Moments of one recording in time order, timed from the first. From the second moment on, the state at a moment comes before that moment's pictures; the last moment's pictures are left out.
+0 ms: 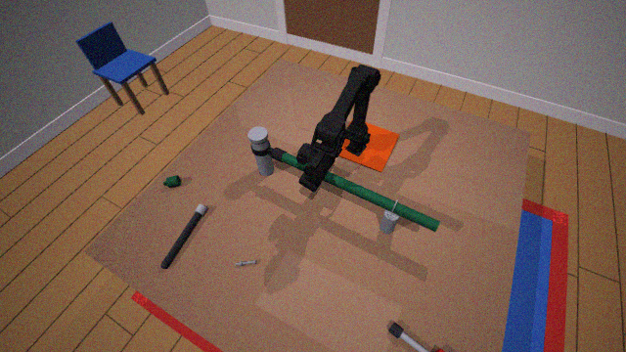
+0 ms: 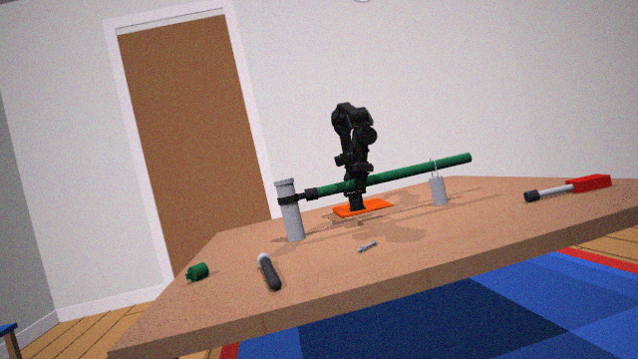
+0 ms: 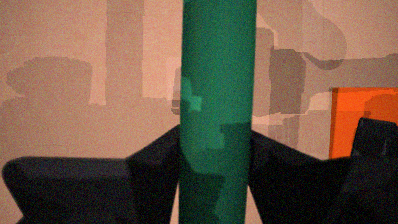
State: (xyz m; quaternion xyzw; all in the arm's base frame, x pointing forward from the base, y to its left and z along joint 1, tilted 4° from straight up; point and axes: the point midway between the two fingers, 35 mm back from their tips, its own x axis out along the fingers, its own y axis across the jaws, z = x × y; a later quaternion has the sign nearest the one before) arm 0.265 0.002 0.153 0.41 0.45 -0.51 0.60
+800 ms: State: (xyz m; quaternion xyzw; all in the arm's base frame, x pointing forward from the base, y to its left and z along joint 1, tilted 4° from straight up) arm 0.266 -0.013 0.153 0.41 0.45 -0.51 0.60
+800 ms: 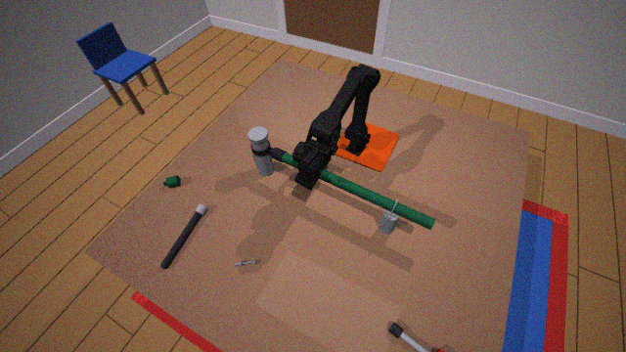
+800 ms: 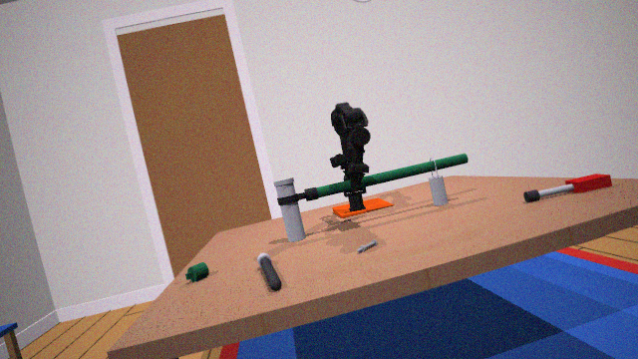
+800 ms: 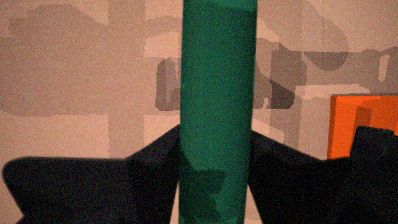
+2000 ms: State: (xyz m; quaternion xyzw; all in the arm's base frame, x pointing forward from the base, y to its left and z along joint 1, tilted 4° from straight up) arm 0.268 -0.029 0.152 0.41 0.45 -0.51 0.60
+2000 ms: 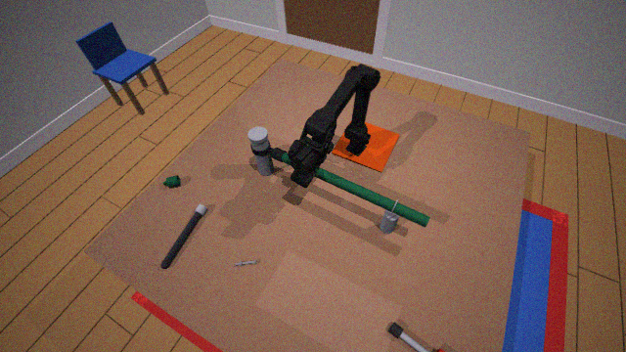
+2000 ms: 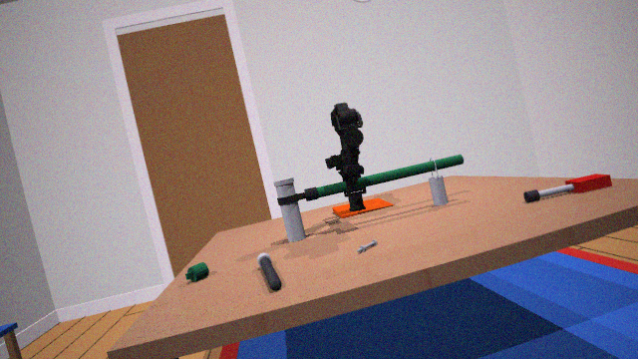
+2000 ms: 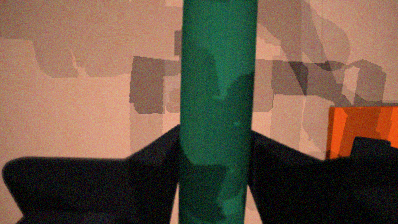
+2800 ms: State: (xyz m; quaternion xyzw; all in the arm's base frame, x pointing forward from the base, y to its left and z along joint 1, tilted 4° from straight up) arm 0.261 0.007 0.191 0.41 0.46 -0.51 0.60
